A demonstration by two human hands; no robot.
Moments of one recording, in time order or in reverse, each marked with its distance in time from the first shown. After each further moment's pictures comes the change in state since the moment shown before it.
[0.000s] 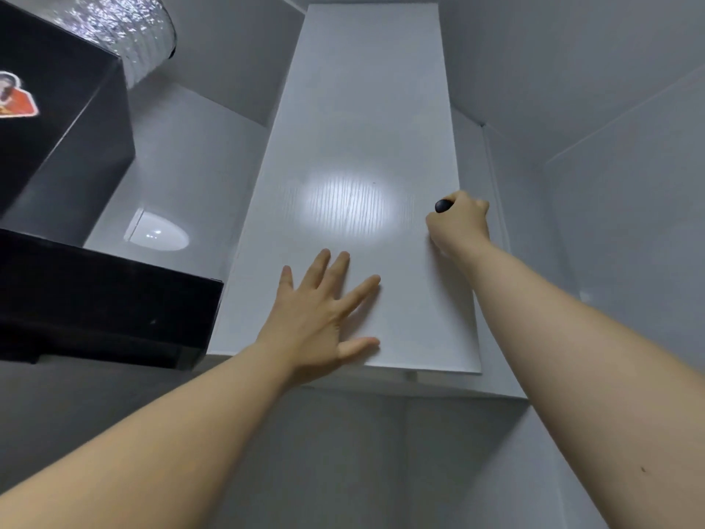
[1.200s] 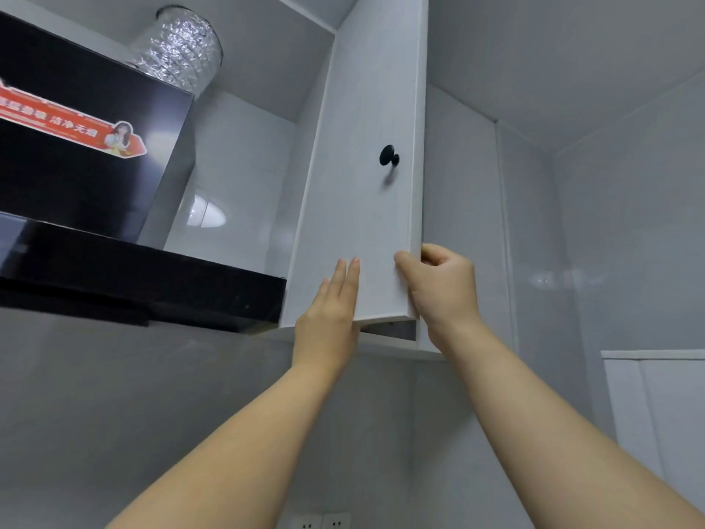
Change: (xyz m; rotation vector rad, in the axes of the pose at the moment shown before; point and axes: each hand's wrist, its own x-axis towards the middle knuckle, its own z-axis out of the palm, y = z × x) left_hand -0.077 0.036 -0.095 -0.393 0.303 -0.312; right_hand -0.177 -0.107 -0.070 0.537 -0.156 0.072
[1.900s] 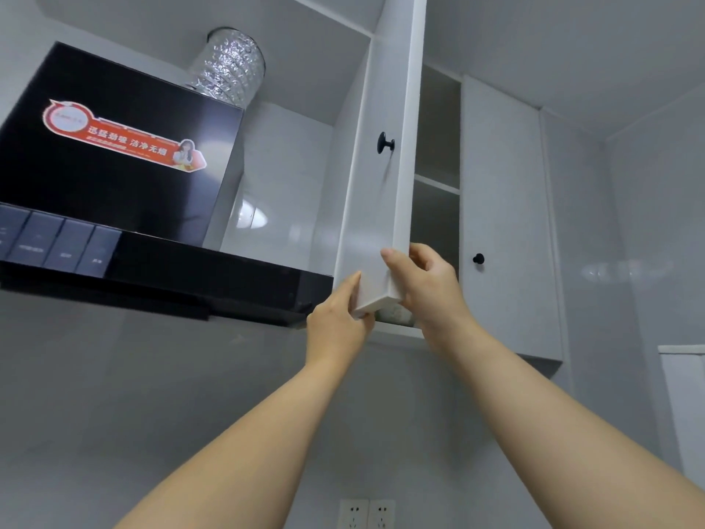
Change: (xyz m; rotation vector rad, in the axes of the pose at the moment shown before) left_hand -0.017 -0.020 -0.057 -0.376 -0.023 -0.393; right_hand -0.028 -0.014 0.049 0.212 -0.232 0.119
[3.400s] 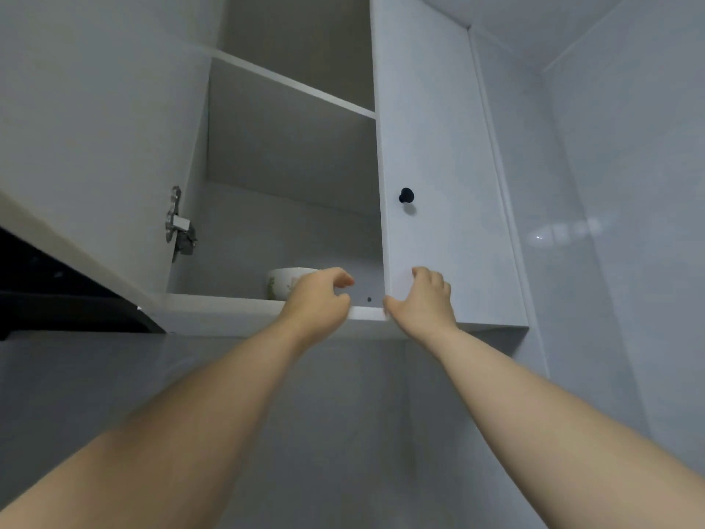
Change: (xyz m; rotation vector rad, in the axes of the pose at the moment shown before) left_hand 0.075 -0.066 0.244 0.152 -0.400 0.057; right_hand 0.142 0.264 -0.190 -0.991 0.251 0.150
